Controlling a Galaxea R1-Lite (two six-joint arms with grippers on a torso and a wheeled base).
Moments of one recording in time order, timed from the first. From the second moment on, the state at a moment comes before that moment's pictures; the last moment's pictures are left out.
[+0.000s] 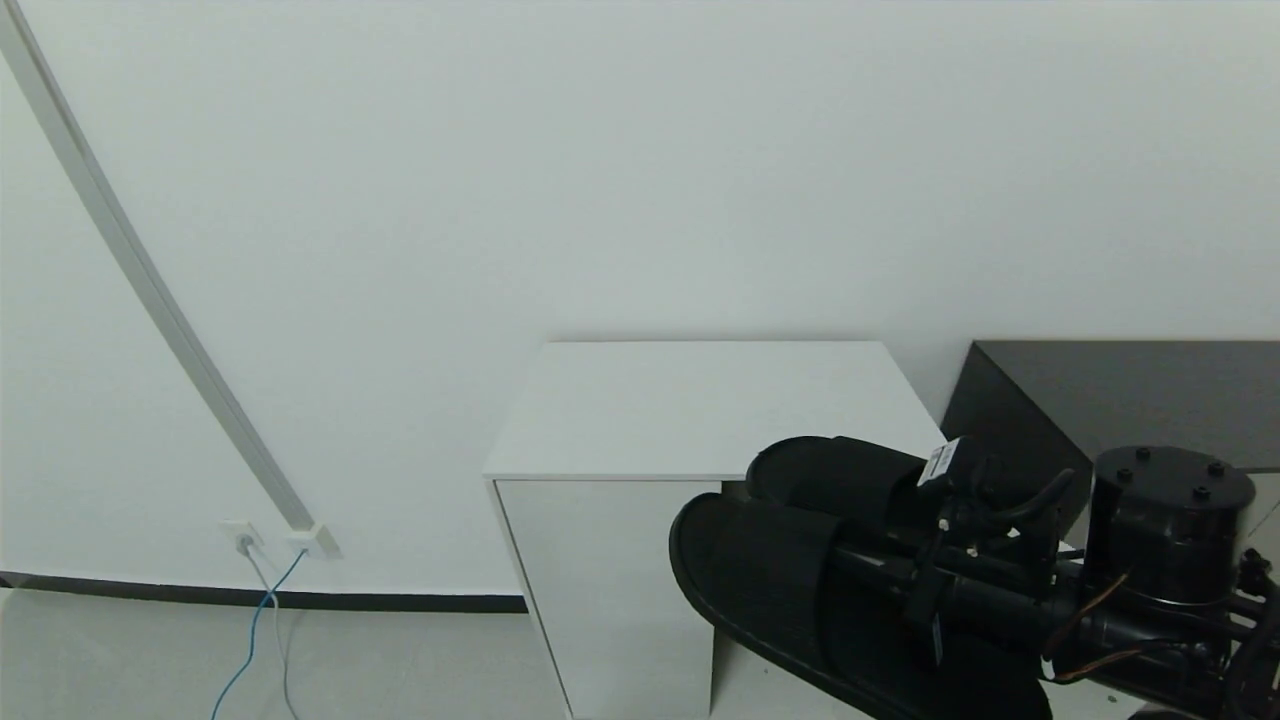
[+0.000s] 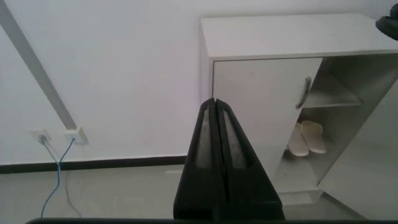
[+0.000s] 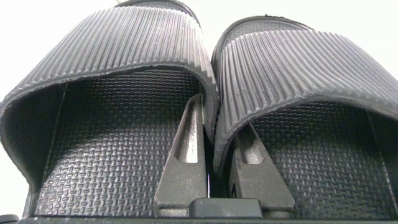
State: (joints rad) left arm 0.00 0.00 0.00 0.00 -0.02 0.02; right arm 0.64 1.65 -0.41 -1.02 0.22 -0.22
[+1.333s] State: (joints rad) left arm 0.00 0.00 0.00 0.00 -0.02 0.02; right arm 0.66 1.65 -0.37 -1.02 0.22 -0.20
